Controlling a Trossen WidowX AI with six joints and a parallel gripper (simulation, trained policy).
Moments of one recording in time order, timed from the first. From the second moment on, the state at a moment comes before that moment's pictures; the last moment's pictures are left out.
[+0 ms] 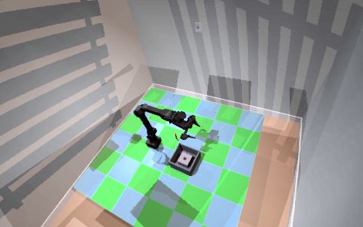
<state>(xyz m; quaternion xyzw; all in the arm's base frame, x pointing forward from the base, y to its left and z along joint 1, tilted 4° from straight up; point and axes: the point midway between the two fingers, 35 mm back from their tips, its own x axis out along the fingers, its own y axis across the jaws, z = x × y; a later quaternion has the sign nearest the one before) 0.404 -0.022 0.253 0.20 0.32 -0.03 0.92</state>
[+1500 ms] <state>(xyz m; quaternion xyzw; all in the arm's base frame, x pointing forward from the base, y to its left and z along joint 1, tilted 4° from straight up) 0.187 0.100 0.075 0.18 0.67 -0.33 0.64</state>
